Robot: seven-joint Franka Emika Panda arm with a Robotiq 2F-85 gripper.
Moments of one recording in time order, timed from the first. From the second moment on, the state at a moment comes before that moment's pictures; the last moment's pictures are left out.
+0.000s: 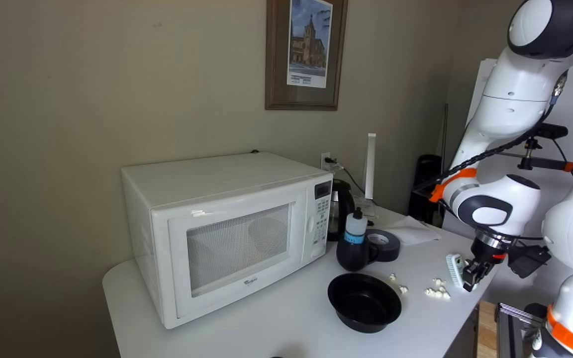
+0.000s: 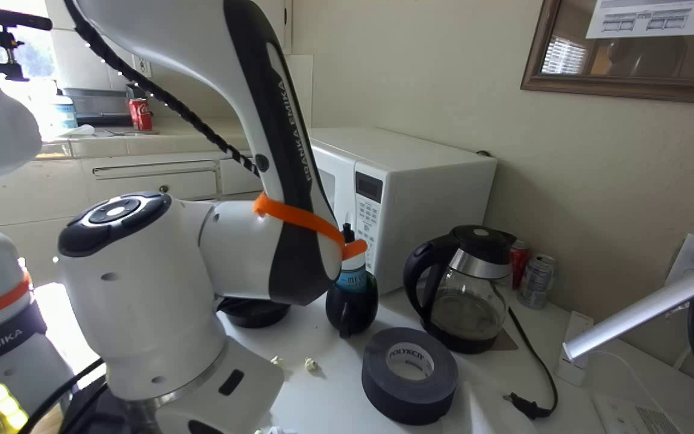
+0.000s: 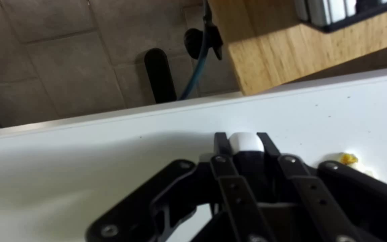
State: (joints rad) arm -0.76 0.22 -0.09 -2.75 1.74 3.11 -2.22
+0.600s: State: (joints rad) arm -0.69 0.22 0.05 -2.75 1.64 3.12 -2.08
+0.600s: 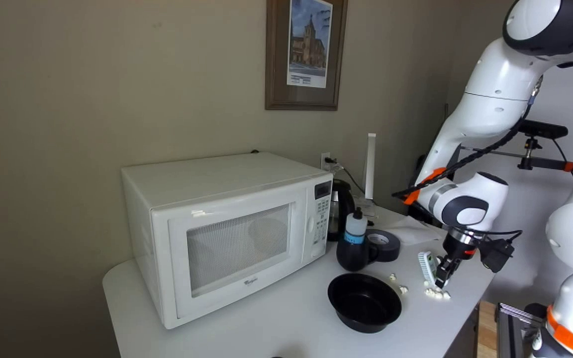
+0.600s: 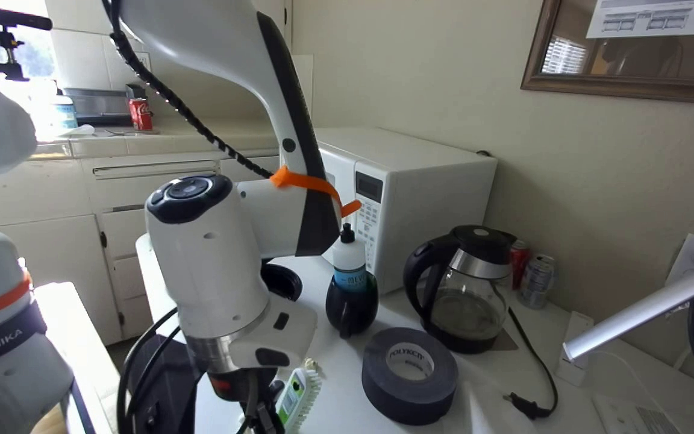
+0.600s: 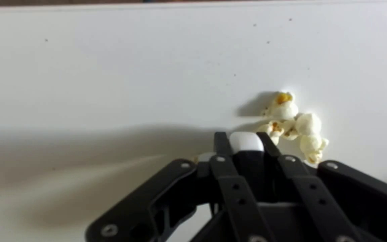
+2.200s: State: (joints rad) arm -0.81 0.17 -0.01 -2.74 1.58 3.10 -1.99
